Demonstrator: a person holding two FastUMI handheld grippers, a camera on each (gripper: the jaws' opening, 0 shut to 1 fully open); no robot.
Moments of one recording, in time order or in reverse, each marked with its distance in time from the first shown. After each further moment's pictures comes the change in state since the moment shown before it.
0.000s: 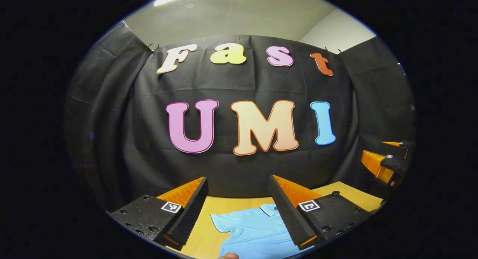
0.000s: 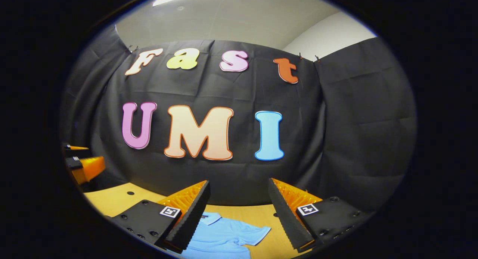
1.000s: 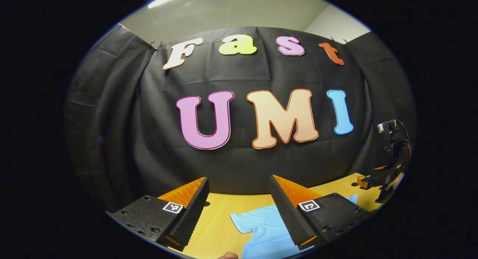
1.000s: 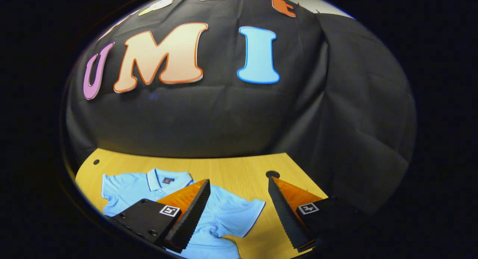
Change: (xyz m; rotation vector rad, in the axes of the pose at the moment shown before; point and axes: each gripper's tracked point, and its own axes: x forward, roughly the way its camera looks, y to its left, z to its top) left arm 0.031 0.057 -0.021 0.056 0.061 0.076; right arm 0.127 -0.048 -0.235 -0.013 0.527 -0.133
